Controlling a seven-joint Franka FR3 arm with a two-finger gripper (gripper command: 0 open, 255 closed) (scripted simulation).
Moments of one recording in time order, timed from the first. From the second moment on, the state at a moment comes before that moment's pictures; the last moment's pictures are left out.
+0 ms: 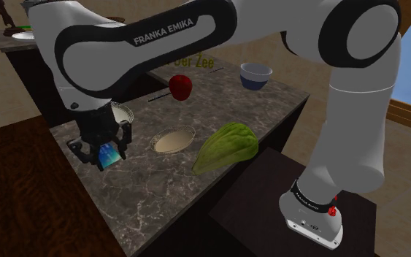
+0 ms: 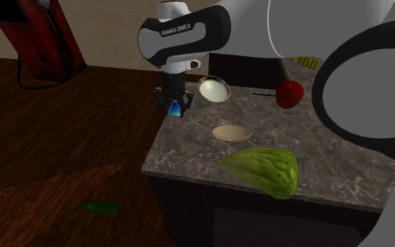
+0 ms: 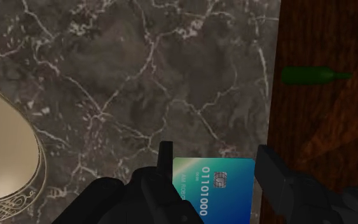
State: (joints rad) arm 0.32 0.36 0.44 -1.61 -0.03 1.86 0.82
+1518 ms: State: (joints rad) arm 0.10 -0.18 0.30 -2.18 0.15 1.88 0.41
